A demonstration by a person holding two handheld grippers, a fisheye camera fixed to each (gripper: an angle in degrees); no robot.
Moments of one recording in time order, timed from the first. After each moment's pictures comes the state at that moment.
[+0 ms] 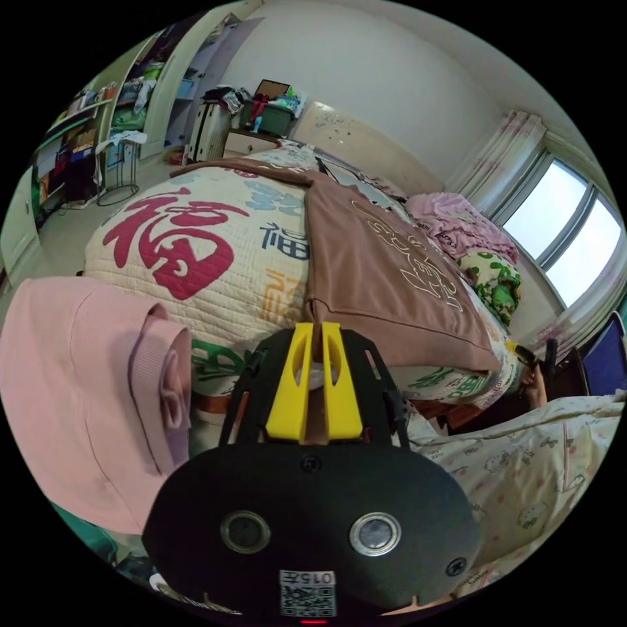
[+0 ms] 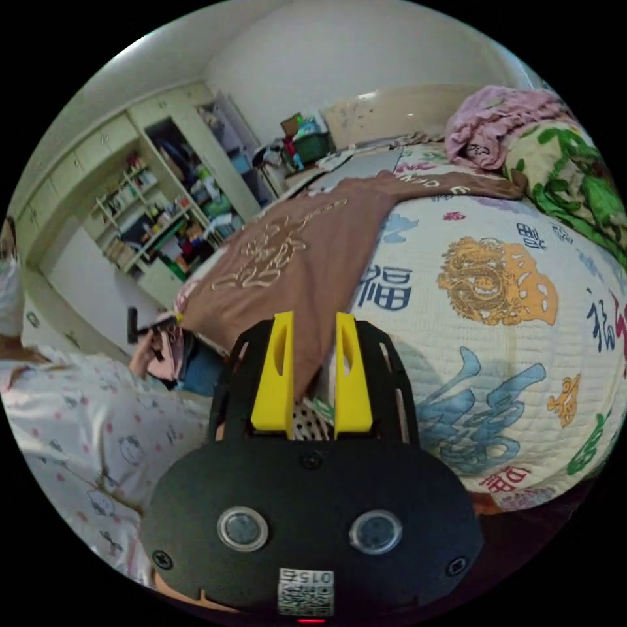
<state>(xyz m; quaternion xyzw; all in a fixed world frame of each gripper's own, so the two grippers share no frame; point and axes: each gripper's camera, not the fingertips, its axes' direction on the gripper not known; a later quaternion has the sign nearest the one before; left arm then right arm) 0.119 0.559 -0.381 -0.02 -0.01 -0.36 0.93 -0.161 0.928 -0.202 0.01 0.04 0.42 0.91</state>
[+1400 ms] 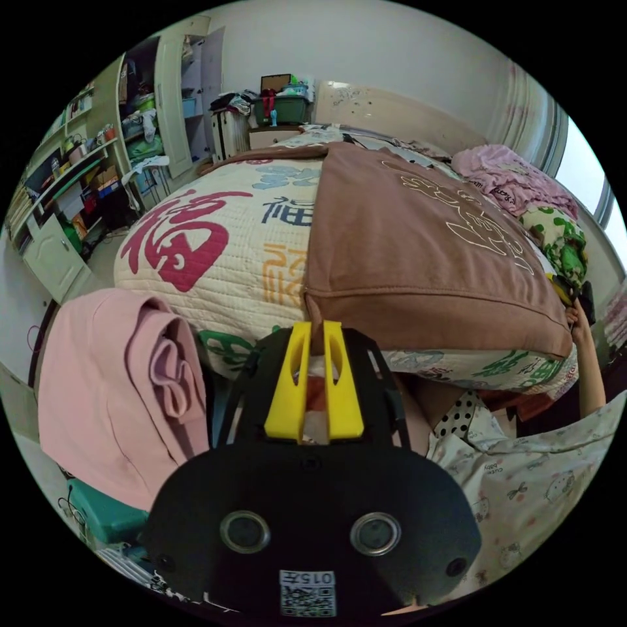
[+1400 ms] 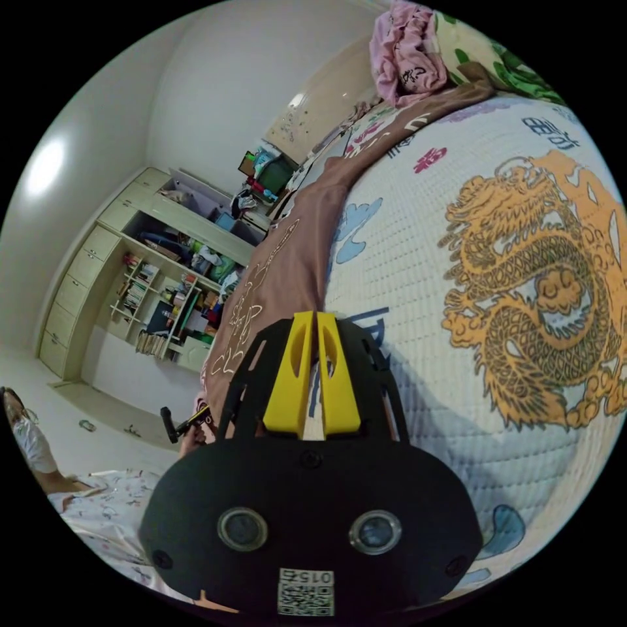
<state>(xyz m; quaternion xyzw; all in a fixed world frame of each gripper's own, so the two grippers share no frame) 0.085 0.392 -0.570 -0.11 -0.14 -0.32 0.93 0.072 0.772 -0.433 0.08 -0.05 0.56 0.82</state>
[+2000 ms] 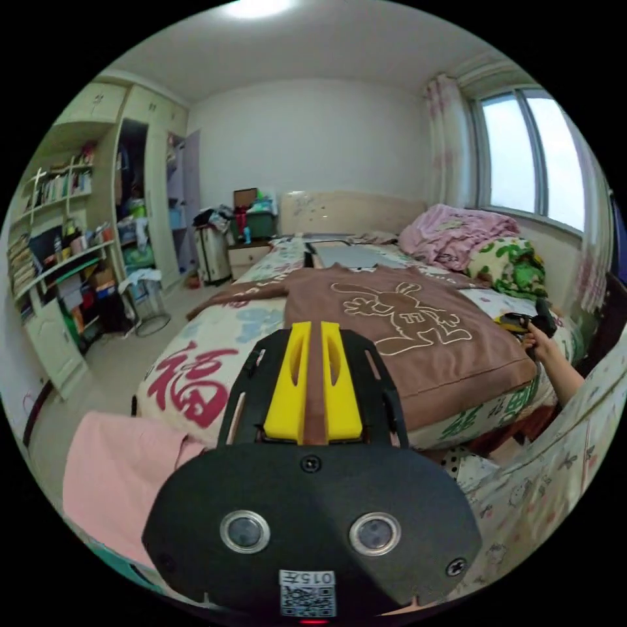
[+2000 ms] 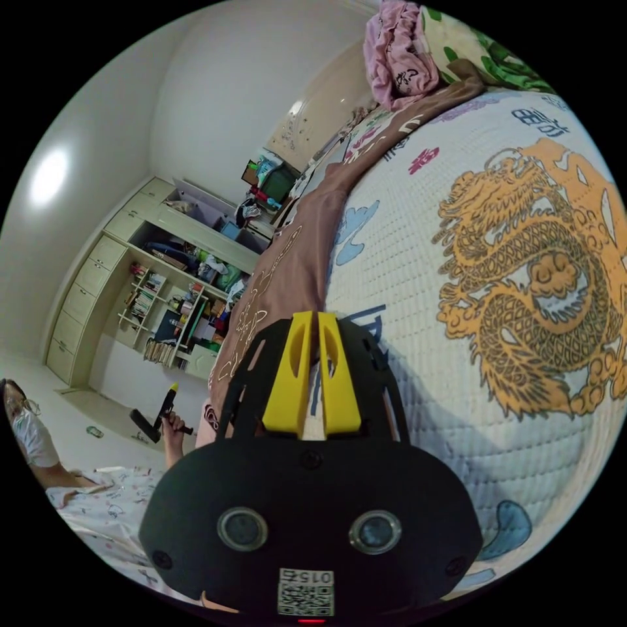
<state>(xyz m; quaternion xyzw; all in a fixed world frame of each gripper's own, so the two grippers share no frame) 0.084 0.194 -0.681 0.11 -0.16 -0.16 0.97 0.038 0.697 -0.568 0.11 -0.06 0.57 0.81</state>
